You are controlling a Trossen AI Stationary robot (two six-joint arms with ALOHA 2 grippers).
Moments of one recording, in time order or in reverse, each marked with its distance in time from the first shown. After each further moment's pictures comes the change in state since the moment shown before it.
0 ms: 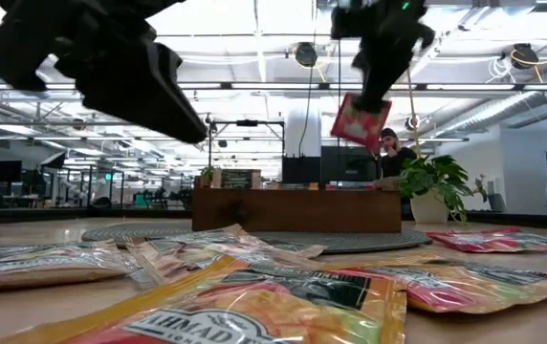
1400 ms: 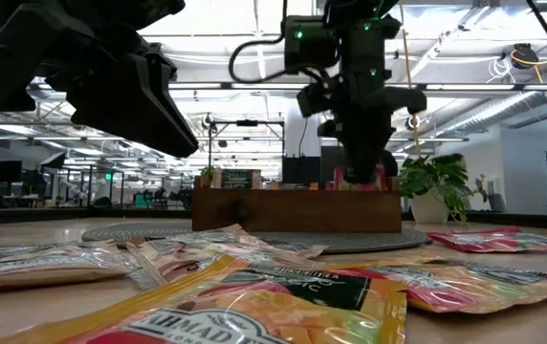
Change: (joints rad) left arm -0.006 0.000 -0.033 0.008 -0.001 0.011; right arm -0.037 0.331 0.057 -0.020 -0.177 -0.255
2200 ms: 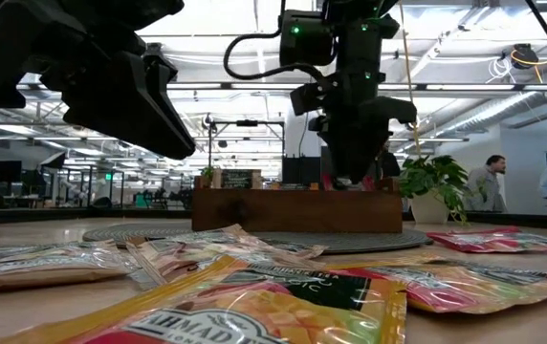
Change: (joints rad) left arm 0.000 0.001 0.000 0.002 0.035 -0.004; right arm 0.013 0.004 -0.001 0.074 0.097 -0.034
